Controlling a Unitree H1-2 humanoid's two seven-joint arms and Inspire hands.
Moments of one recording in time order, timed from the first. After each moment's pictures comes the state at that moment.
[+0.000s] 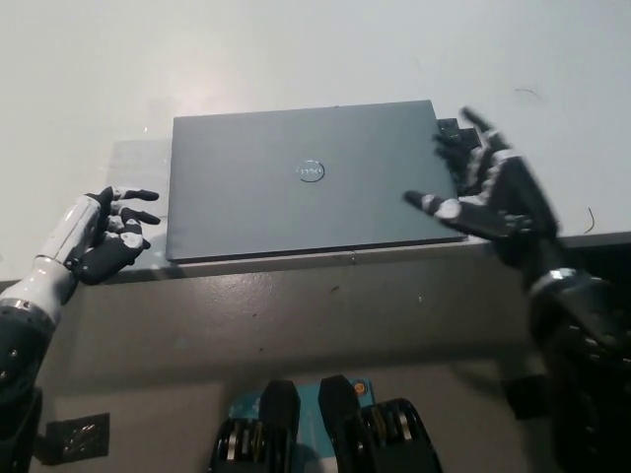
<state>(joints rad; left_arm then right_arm) -0.38 0.39 0.01 -0.13 0.11 0.43 -0.16 -0.46 -0.03 -0.08 -0.16 0.12 0.45 0.10</state>
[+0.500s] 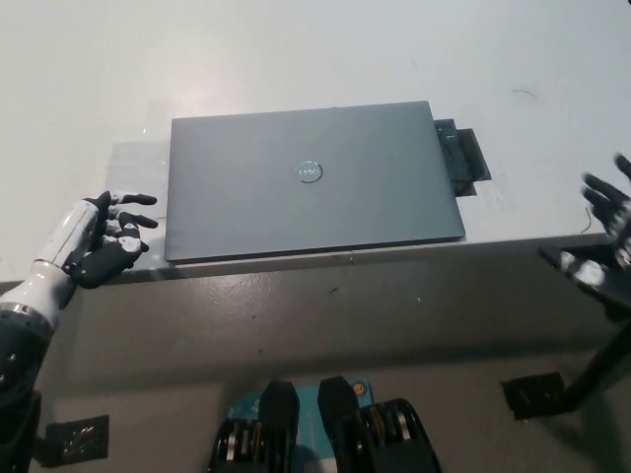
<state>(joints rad) -0.37 0.39 0.01 -0.13 0.11 0.43 -0.16 -0.17 -0.14 -0.23 -0.38 0.26 0.47 0.04</state>
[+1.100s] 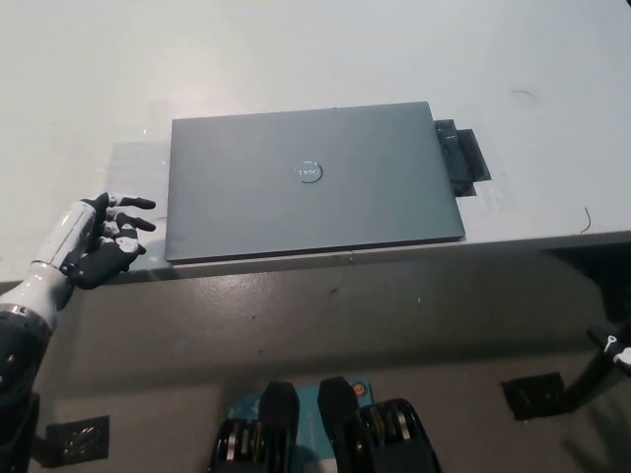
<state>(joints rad) -0.37 0.39 0.02 -0.13 0.10 0.43 -0.15 -0.03 -0.09 -0.34 -0.22 0.29 0.38 0.03</state>
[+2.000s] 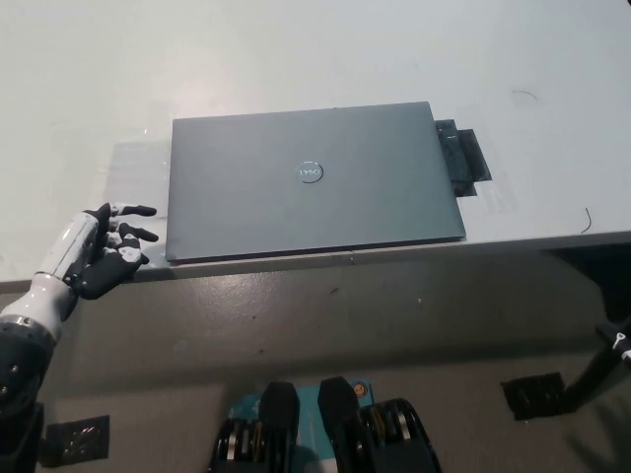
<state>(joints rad) -0.34 0.37 0.04 -0.13 0.10 0.42 -0.15 -0.04 -0.12 -0.34 -0.20 0.29 0.36 0.03</state>
